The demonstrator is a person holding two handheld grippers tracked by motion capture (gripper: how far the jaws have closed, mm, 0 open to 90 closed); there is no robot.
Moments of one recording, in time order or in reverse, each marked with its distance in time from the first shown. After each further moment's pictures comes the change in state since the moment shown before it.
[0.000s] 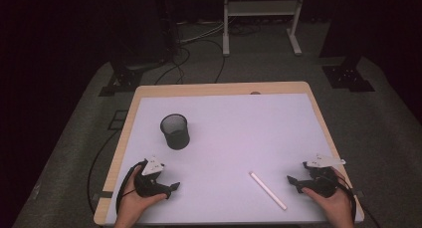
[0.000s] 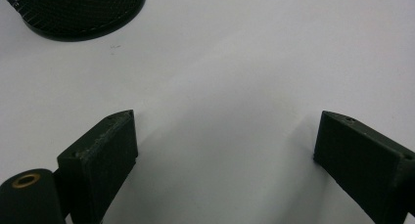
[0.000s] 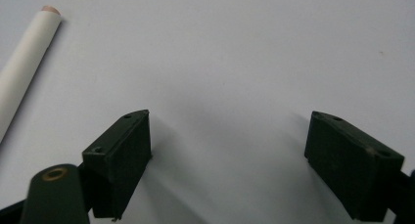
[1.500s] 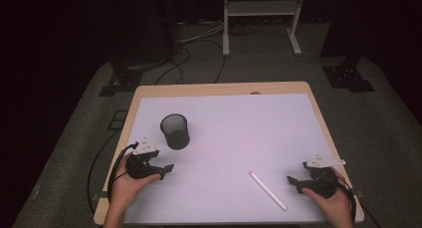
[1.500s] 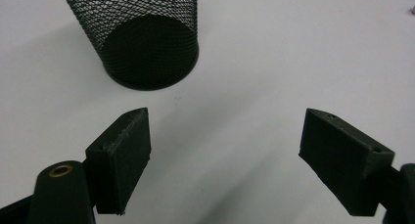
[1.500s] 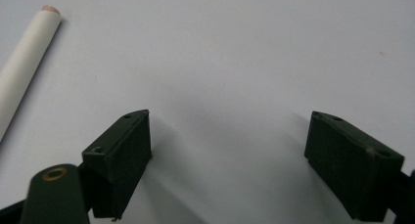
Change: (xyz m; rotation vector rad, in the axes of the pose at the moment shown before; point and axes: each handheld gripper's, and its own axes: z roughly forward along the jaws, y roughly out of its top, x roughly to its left) left arm 0.030 0.042 -0.026 0.000 0.030 -0.075; right arm 0.000 0.000 0.000 -0.001 -0.001 -0.002
